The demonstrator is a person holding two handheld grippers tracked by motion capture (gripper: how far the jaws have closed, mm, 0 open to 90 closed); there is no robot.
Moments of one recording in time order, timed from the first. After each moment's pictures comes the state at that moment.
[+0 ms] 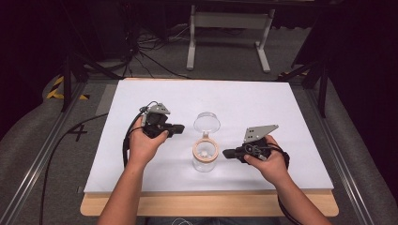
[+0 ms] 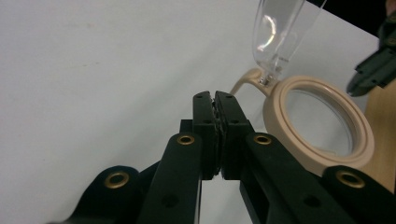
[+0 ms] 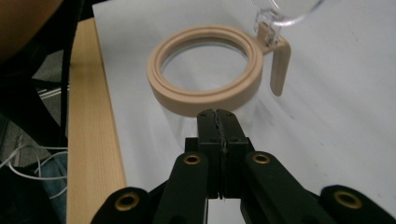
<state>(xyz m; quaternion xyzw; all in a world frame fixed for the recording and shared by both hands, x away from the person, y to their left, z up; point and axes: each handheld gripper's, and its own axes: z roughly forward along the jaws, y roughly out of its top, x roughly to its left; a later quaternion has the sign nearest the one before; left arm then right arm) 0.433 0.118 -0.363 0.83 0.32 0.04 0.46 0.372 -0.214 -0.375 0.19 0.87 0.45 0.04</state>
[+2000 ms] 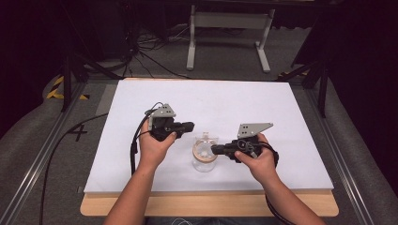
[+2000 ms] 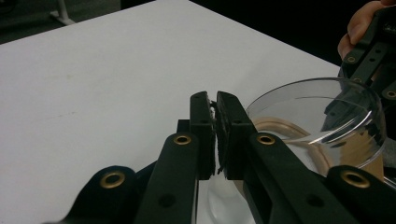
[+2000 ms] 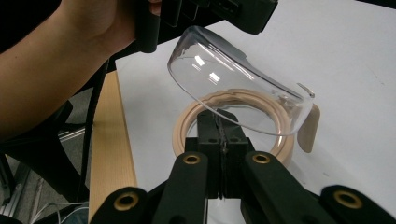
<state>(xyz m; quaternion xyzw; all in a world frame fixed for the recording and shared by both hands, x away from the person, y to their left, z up) 0.418 0.102 -0.359 0.80 0.28 0.06 0.53 0.376 -0.188 -0.371 0.20 0.83 0.52 0.02</state>
